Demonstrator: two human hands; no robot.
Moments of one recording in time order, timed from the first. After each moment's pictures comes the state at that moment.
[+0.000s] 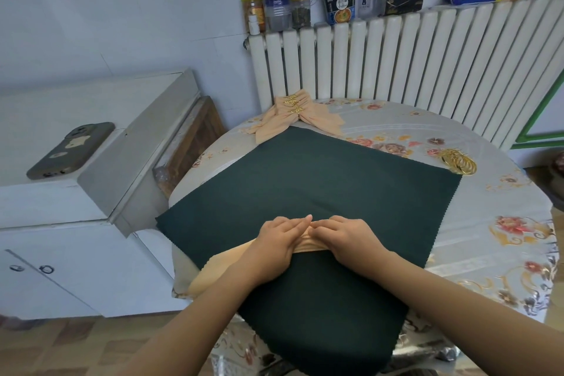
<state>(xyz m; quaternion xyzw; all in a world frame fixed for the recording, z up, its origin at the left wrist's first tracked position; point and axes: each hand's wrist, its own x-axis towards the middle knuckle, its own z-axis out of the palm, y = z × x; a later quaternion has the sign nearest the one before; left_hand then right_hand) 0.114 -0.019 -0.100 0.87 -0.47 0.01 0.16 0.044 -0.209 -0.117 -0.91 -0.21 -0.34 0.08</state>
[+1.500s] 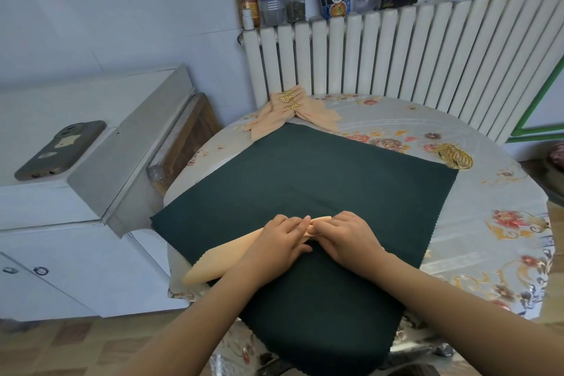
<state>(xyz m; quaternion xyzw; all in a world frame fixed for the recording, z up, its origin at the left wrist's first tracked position) 0.117 -0.028 -0.118 0.81 -0.54 0.15 0.17 0.040 -0.206 -0.117 -0.91 -0.16 -0.34 0.15</state>
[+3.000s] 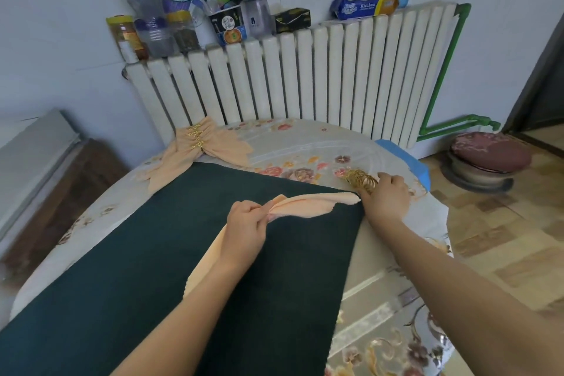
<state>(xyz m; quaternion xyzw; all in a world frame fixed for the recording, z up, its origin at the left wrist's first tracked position) 0.166 -0.219 -0.086 0.85 -0.41 0.10 0.33 0.049 -0.463 -0.097 -0.82 0.50 -0.22 0.20</state>
